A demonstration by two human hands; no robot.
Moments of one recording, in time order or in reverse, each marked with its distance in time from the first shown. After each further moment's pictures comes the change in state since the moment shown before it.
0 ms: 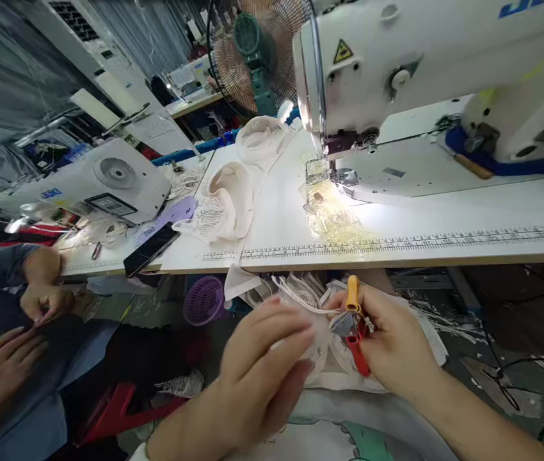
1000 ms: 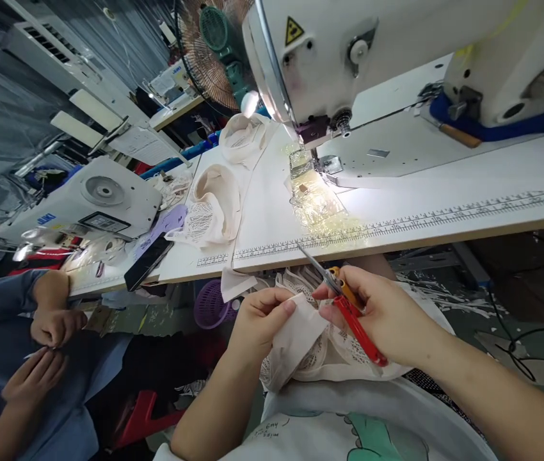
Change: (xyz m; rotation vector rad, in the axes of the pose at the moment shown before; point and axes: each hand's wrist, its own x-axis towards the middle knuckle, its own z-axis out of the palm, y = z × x) left_hand 0.000 -0.034 0.045 -0.964 -0.010 -1.220; right_hand 0.011 0.002 -0.015 0.266 -0.275 0.537
